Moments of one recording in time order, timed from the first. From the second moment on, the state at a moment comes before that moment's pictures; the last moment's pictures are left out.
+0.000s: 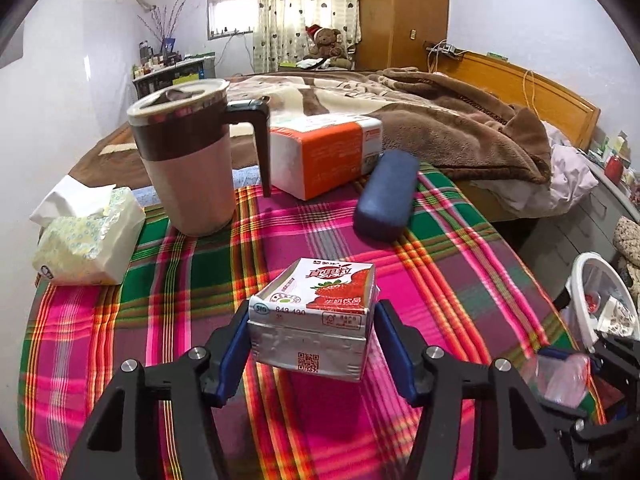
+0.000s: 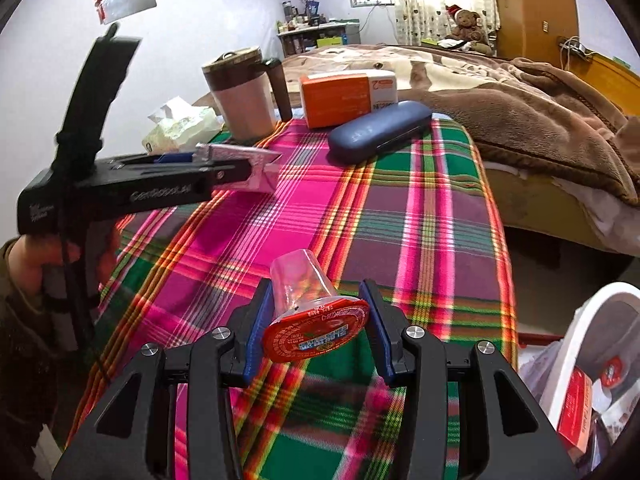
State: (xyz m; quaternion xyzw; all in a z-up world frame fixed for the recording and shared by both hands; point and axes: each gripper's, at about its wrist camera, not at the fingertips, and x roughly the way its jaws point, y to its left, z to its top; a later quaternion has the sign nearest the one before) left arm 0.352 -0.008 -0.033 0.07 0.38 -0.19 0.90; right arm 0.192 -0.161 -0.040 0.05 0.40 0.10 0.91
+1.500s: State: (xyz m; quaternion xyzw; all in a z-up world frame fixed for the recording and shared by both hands) left arm 0.144 -0.126 0.049 0.08 0.29 -0.30 0.91; right arm 0.065 -0.294 0.018 0.09 0.30 -0.04 0.95
